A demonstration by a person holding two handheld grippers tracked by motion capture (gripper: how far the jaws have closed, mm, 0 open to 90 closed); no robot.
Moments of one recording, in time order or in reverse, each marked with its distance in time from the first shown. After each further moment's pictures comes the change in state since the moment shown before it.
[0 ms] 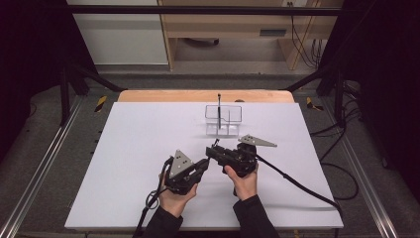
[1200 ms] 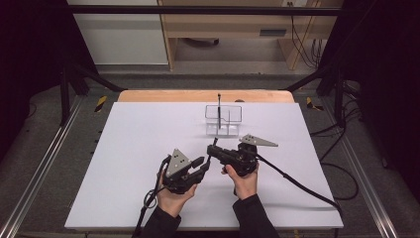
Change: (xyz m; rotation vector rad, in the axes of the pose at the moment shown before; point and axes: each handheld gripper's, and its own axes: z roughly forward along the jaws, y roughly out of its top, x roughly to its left) left arm 0.006 0.005 -0.005 -0.011 -0.032 0.003; right arm 0.000 0.002 -0.002 -0.015 0.040 -0.023
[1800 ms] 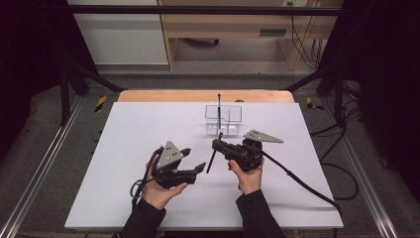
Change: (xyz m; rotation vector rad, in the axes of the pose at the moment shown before) left arm 0.023 0.021 -0.021 0.070 -0.027 0.105; right arm -0.004 0.013 -0.008 -0.023 -0.045 -0.056
